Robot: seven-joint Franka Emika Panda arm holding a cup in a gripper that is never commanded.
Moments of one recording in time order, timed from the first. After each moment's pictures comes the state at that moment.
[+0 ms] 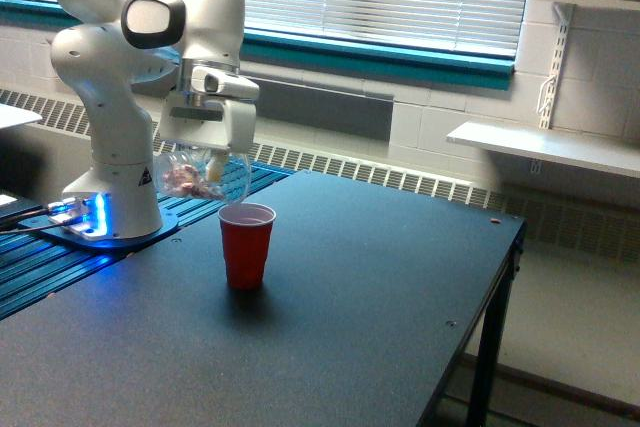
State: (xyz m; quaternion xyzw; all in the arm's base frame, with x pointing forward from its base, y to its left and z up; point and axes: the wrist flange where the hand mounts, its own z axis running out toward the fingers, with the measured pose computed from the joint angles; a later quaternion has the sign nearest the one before) arm 0.288 -0.124 0.310 0.97 0.22 0.02 0.15
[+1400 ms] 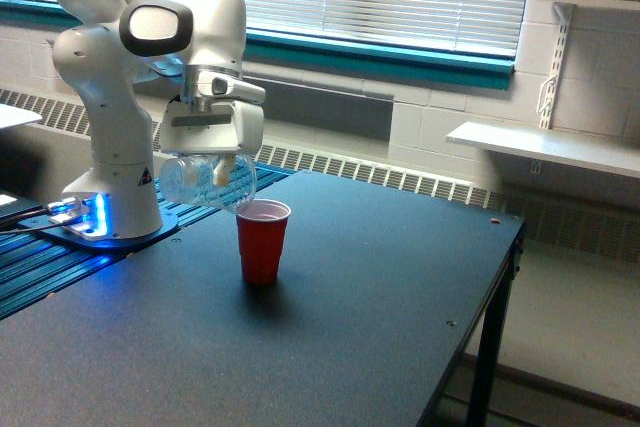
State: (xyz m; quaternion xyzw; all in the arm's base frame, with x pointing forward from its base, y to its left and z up) arm 0.291 -0.122 0.300 0.95 0.24 0.04 0.18
